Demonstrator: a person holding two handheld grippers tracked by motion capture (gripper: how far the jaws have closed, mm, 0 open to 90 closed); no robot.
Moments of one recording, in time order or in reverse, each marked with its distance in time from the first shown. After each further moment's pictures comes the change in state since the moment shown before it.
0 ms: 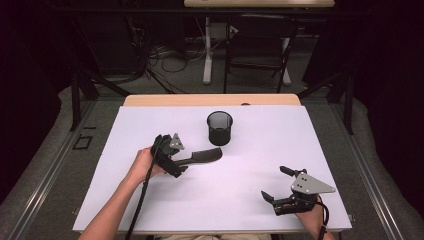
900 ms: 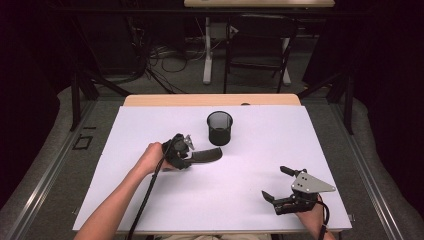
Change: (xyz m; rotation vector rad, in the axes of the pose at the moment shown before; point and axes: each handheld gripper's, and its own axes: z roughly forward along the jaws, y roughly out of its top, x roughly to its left) left arm 0.008 0.024 0.029 0.193 -0.161 0.095; right arm -0.003 -0.001 0.000 0.004 0.003 0.008
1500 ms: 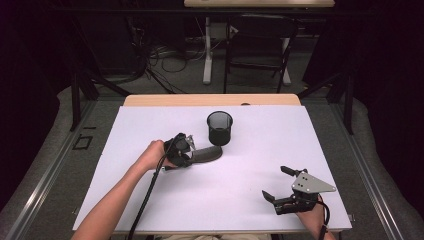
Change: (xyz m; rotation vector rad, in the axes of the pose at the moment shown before) left arm 0.004 0.005 0.001 0.034 -0.050 0.067; right arm 0.000 0.000 -0.001 -0.003 -0.007 0.002
